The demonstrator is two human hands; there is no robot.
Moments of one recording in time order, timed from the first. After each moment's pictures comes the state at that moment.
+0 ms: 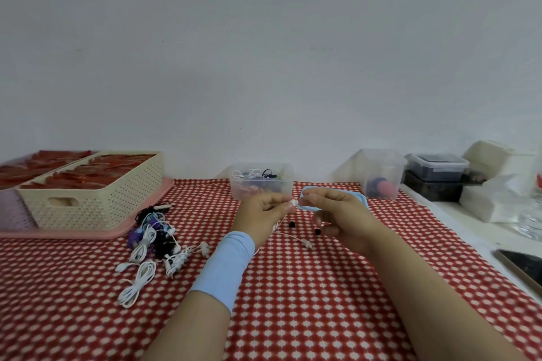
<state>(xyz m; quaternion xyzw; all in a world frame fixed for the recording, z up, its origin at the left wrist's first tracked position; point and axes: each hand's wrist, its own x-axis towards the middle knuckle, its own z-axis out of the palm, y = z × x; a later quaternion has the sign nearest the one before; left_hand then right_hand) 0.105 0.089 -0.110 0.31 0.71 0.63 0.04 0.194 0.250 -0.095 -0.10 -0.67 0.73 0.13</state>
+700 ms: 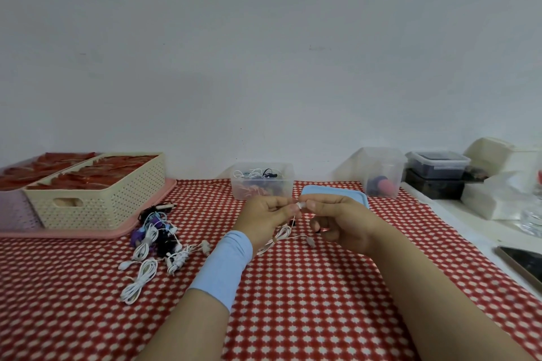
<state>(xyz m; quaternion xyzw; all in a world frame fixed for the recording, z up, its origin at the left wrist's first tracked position) 0.117 0.087 -0.106 0.33 0.70 0.62 0.09 0.202 0.254 -0.095 -0.06 -0.67 0.74 0.03</state>
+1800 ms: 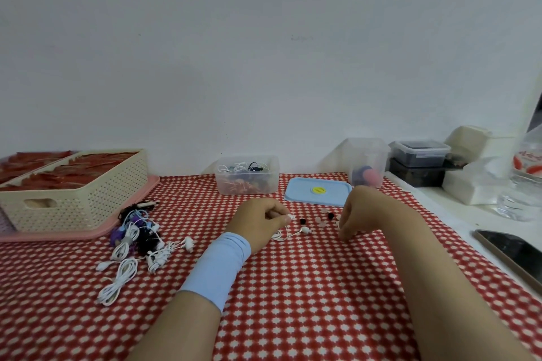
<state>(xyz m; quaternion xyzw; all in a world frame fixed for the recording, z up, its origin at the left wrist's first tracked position) 0.122 0.099 -0.115 0.37 0.84 0.41 0.01 0.226 0.310 -0.079 -0.27 -0.94 0.18 -0.02</state>
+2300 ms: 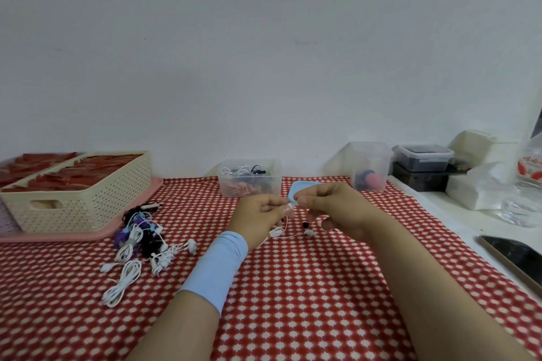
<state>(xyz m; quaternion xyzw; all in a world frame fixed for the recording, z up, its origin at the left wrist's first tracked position) 0.121 0.096 -0.109 0.32 0.75 0.58 0.08 0.218 0.259 -0.076 -0.11 -0.78 0.61 0.10</state>
